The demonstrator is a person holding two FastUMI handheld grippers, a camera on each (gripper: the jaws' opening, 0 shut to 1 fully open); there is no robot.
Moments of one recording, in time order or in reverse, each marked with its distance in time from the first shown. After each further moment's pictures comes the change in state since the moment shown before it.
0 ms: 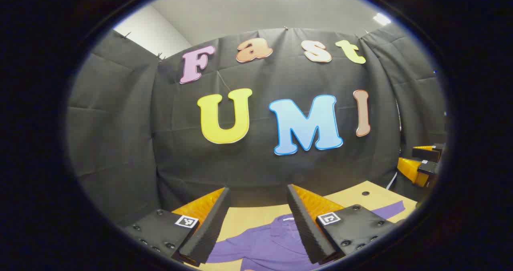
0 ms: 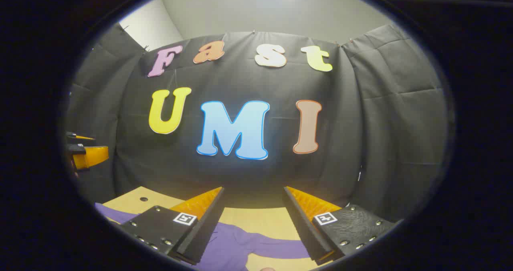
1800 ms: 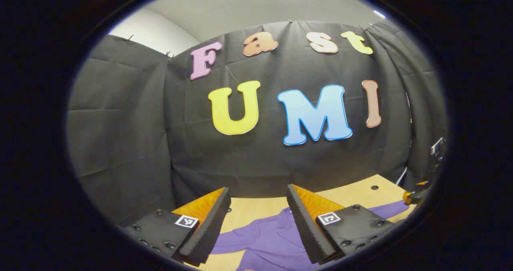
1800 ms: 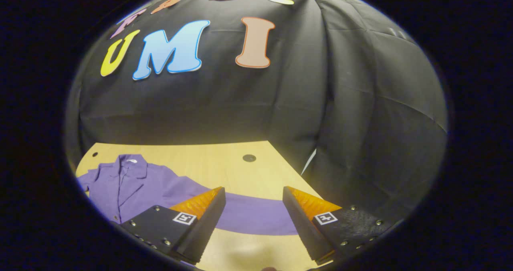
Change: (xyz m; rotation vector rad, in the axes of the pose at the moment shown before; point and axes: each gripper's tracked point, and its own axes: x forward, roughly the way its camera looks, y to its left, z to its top) left arm -0.026 -0.020 -0.018 0.019 0.060 0.124; right arm 0.034 -0.184 -0.266 0.010 0.460 -0.219
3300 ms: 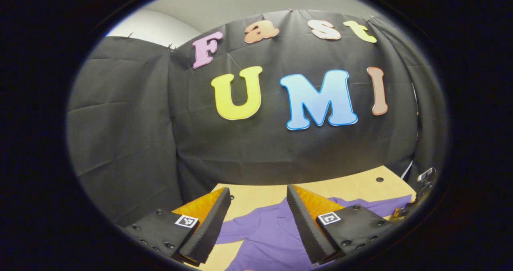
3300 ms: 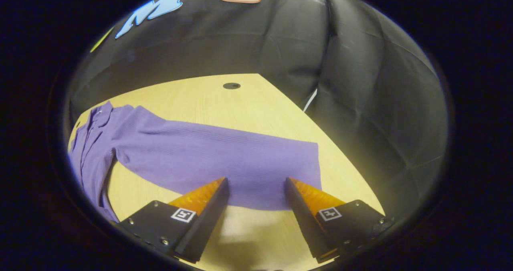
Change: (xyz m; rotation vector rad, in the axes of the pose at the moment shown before) left arm 0.003 -0.021 -0.036 0.001 0.096 0.053; right arm 0.078 -0.034 -0.153 0.048 0.315 0.005
